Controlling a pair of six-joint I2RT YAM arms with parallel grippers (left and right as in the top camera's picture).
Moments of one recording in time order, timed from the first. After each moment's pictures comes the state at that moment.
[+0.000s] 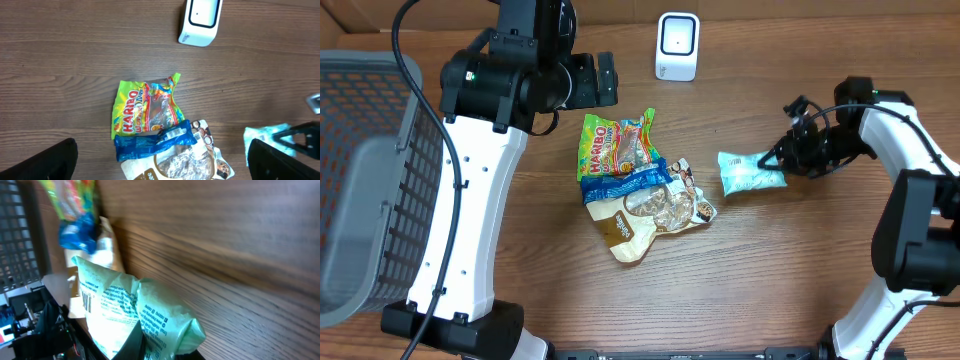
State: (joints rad) left arm -0.24 1.71 2.05 -1.28 0.04 -0.31; right arm -0.11 1.99 1.43 -1.09 -0.77 -0.25
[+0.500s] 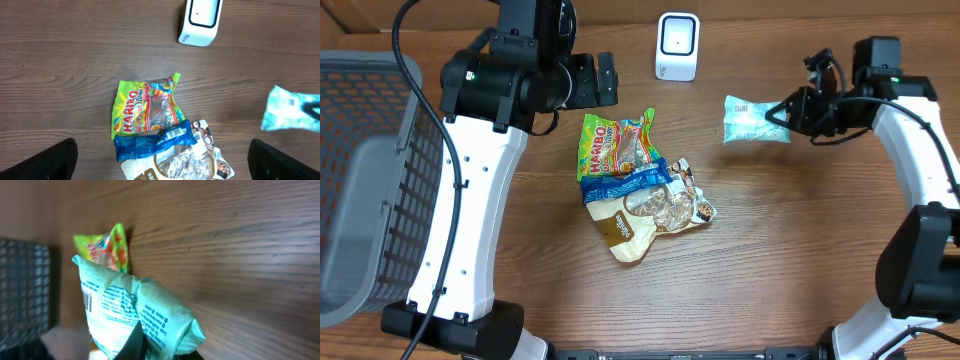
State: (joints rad) left arm -0.24 1.71 2.05 -1.28 0.04 -0.31; right arm -0.07 1.85 1.51 -0.85 -0.70 0.08
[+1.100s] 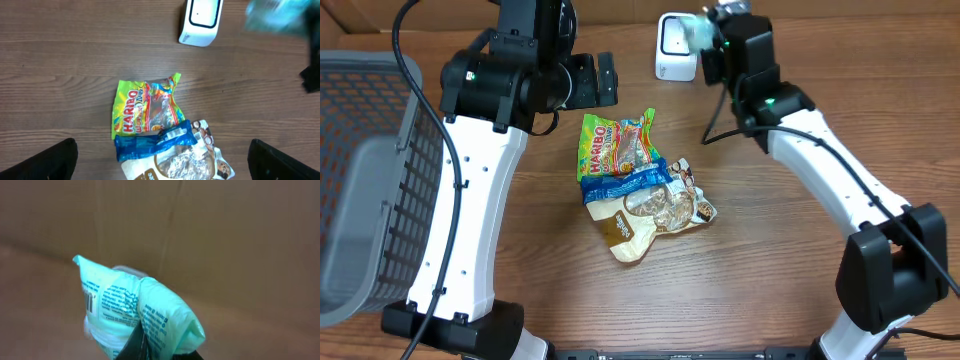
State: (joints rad) left arm -0.24 1.71 2.05 -1.28 0.04 -0.31; right arm 0.39 1.86 1.51 -0.03 0.28 -0.12
